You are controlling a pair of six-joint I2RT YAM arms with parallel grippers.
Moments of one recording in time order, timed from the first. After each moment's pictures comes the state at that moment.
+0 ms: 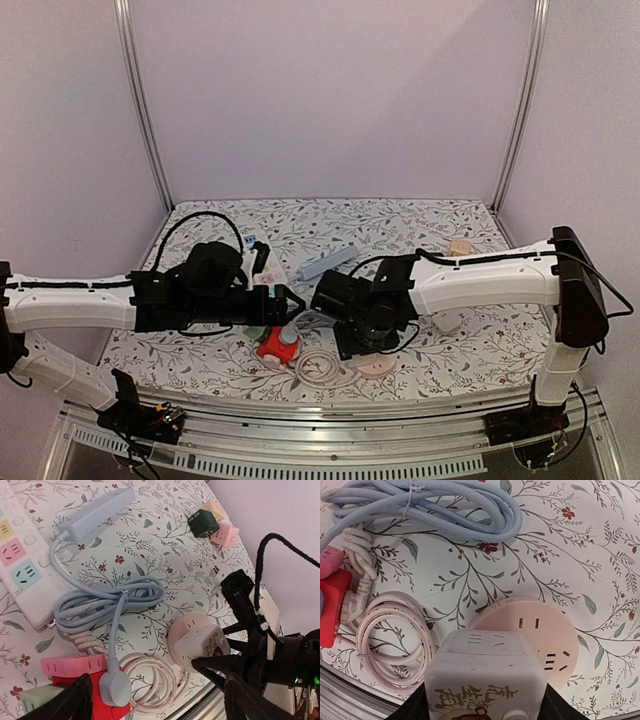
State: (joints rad) left arm -1.00 1.24 0.75 -0.13 -0.07 -0.78; right arm 1.21 1.89 1.43 -0.92 0.26 0.91
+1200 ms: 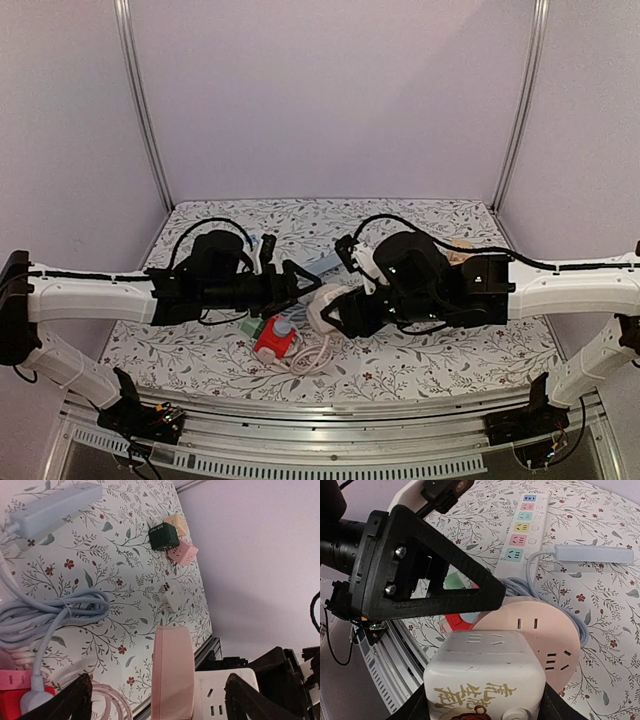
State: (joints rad) left arm -0.90 1.34 0.74 0.16 0.16 -1.04; right arm 1.21 1.44 1.10 -0.29 0.14 0.47
